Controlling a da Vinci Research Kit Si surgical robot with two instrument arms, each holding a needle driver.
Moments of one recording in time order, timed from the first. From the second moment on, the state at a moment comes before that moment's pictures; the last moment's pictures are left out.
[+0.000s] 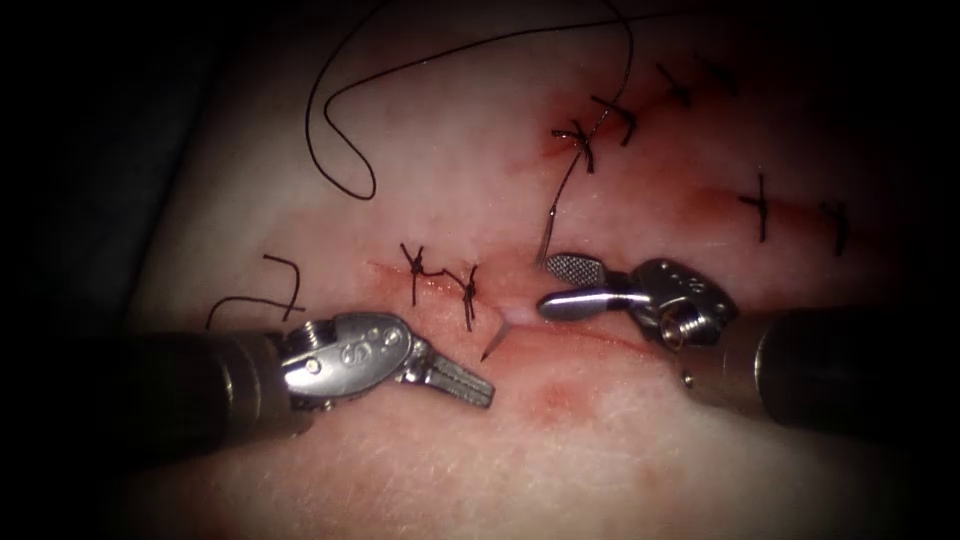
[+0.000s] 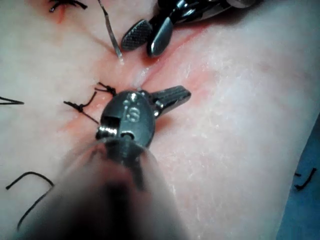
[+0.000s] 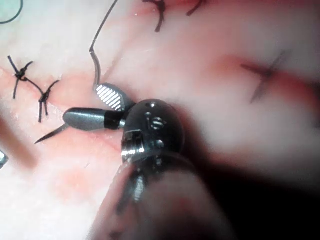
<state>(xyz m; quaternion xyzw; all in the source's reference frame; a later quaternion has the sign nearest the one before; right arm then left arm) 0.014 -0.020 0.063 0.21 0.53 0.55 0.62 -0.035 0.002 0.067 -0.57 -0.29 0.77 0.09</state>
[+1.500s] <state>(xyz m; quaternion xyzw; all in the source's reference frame) 0.019 -0.019 0.063 0.19 0.43 0.68 0.57 -0.031 -0.005 0.072 -0.45 -0.16 0.87 0.12</state>
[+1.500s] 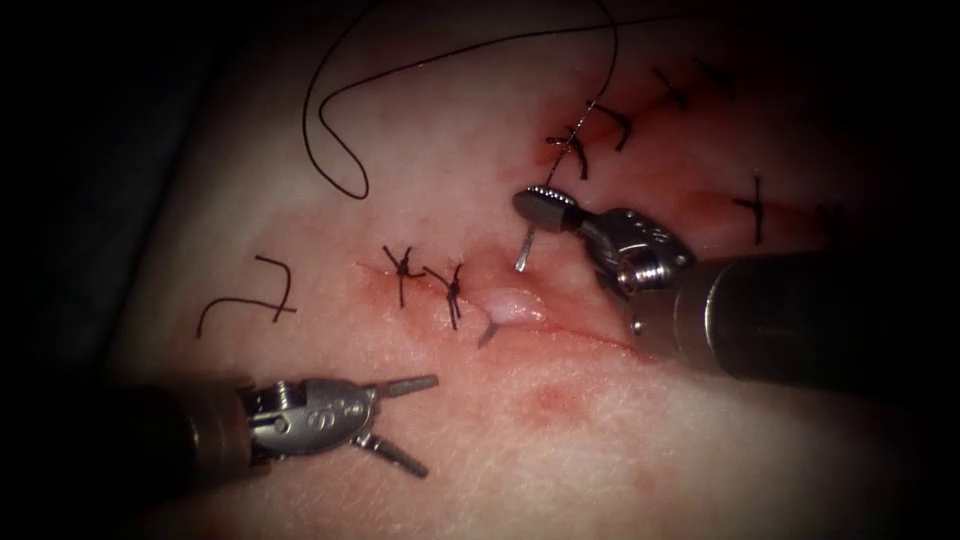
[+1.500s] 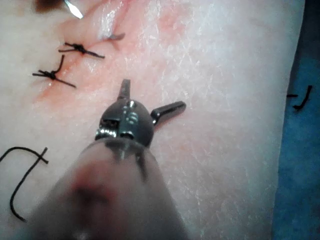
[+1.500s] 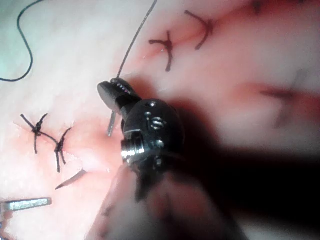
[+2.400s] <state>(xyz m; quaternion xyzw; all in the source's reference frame) 0.015 -0.019 0.061 0.23 0.51 0.63 0.53 -0.033 -0.003 0.072 -0.54 -0.10 0.83 -0.04</state>
